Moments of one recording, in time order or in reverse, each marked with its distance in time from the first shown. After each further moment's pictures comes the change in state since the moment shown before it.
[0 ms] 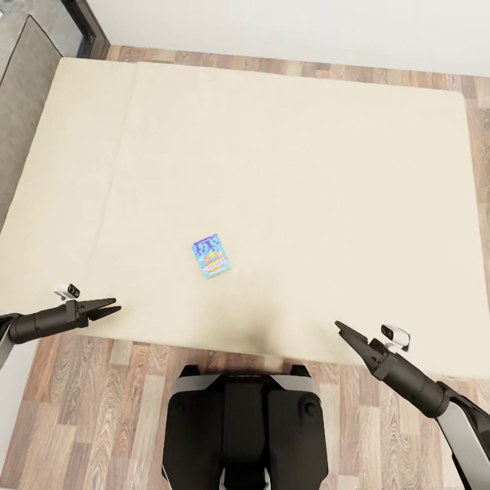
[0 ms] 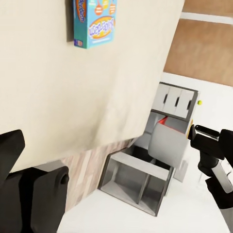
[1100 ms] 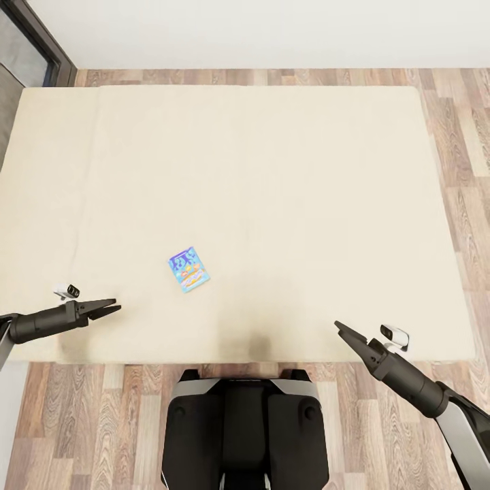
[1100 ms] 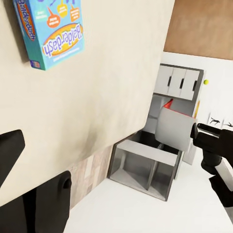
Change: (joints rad) left arm 0.000 0.000 0.000 0.000 0.002 -0.028 0.000; right arm 0.000 0.002 0.003 0.000 0.000 -0.001 0.000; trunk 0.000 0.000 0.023
